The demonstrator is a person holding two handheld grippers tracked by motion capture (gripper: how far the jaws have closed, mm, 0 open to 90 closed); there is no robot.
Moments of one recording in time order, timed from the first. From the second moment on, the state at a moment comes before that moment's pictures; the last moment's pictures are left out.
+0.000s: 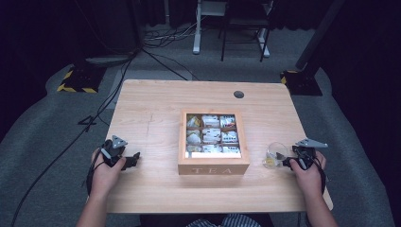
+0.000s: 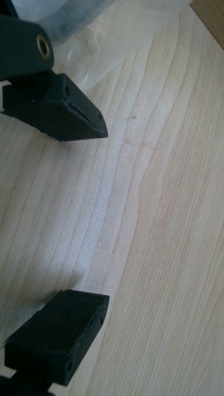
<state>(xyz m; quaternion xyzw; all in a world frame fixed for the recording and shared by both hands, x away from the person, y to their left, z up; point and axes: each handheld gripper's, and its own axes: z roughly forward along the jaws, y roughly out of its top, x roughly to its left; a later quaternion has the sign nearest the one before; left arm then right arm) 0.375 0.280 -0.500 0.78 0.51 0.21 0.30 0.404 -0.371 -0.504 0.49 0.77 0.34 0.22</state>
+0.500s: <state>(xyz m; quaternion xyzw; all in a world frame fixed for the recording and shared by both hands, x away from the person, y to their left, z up) 0.380 0.276 -0.505 0.77 0.52 0.20 0.31 0.404 -0.371 -0.504 0.49 0.77 0.34 0.22</state>
